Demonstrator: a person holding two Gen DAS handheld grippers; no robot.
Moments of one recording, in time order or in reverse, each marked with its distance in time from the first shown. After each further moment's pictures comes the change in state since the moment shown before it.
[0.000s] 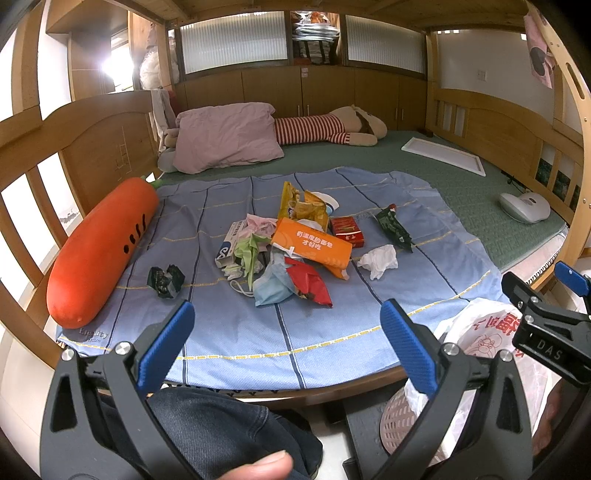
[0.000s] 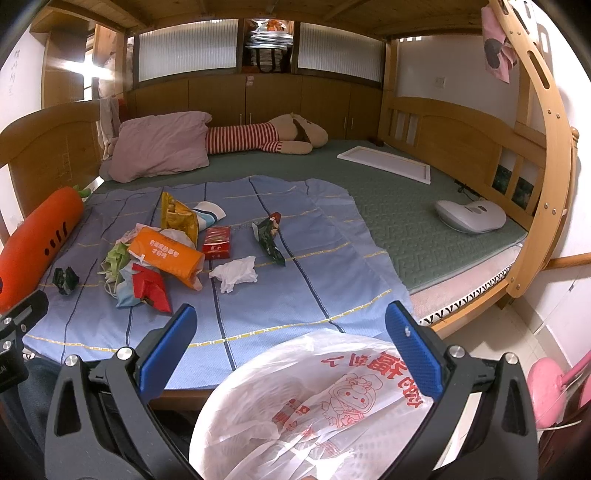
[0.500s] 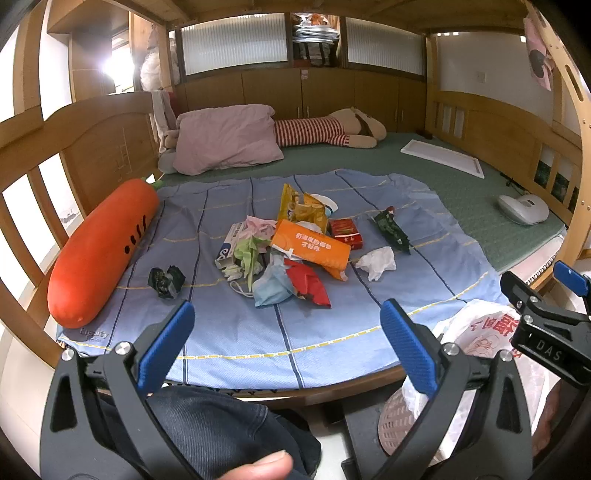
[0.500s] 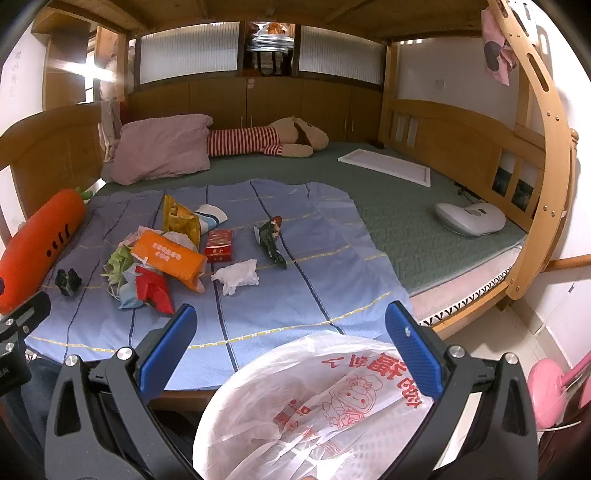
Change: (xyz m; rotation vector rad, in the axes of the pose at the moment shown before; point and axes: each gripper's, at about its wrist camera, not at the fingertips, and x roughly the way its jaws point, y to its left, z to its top) left arm 0.000 0.000 0.000 0.000 0.000 0.001; right arm -0.006 0.005 0.000 0.003 -0.010 0.009
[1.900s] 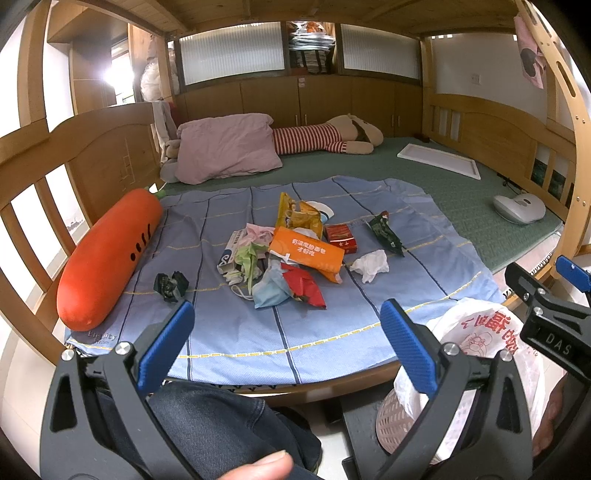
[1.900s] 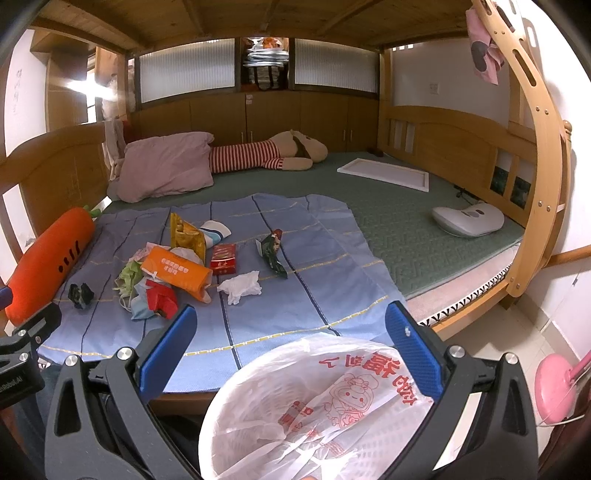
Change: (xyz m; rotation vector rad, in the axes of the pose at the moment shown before) left arm -0.028 -0.008 0.002 0.009 -0.027 0.003; right arm -0.028 -0.014 0.001 0.031 -0.046 0.026
